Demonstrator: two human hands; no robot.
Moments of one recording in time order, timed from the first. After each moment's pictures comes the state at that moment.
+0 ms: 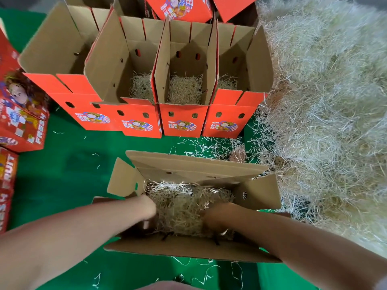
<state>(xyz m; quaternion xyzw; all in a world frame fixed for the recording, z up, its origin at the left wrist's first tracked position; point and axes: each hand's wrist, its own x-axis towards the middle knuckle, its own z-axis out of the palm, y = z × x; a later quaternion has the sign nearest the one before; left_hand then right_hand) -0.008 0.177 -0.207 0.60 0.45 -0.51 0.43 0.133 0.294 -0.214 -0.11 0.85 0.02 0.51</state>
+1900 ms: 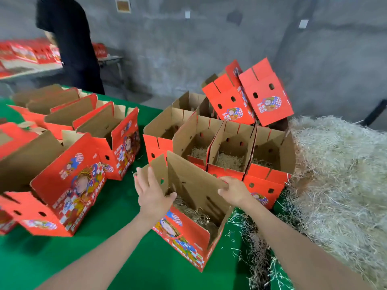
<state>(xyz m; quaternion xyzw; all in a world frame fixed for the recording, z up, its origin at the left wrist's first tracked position) -0.009 0.103 -0.070 0.10 0.92 0.38 0.02 0.051 0.322 -0.066 0.22 0.94 -0.27 0.02</state>
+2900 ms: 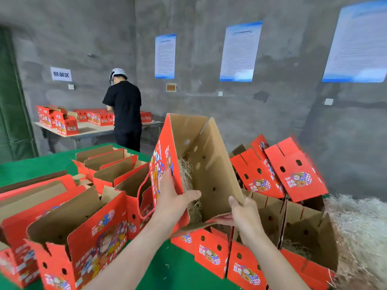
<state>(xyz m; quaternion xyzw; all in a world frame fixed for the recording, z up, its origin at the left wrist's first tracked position) -0.018 0.096 0.102 0.17 0.69 0.71 -0.02 0.010 0.268 0.072 0.17 0.71 -0.66 -0.17</state>
